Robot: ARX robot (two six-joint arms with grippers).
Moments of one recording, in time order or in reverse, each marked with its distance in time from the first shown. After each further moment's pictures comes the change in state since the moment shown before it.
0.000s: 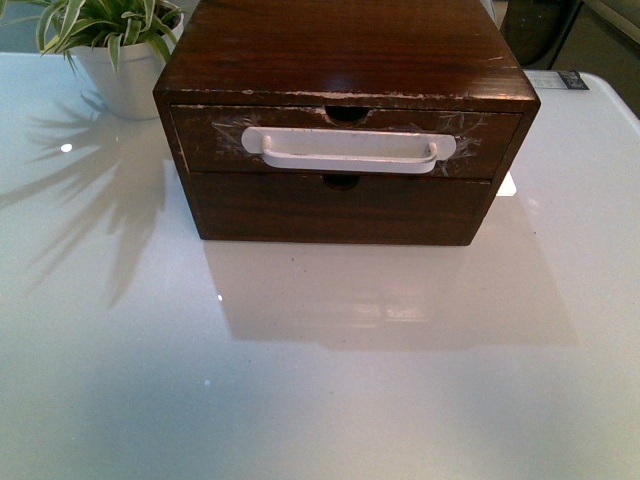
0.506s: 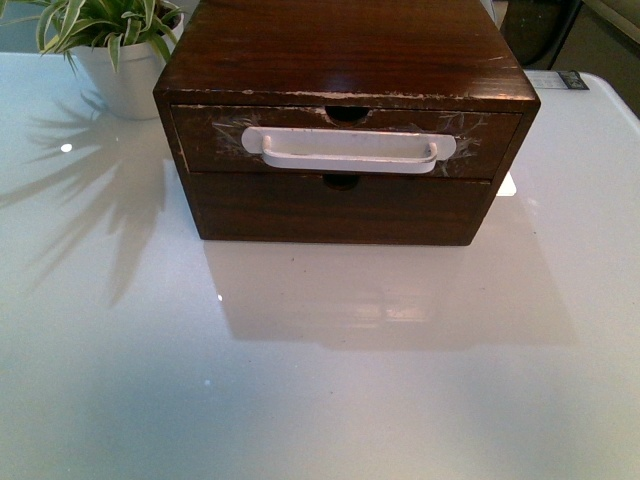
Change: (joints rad) left arm 0.000 0.000 0.000 0.000 0.000 0.000; right arm 0.000 0.000 0.000 0.000 0.000 0.000
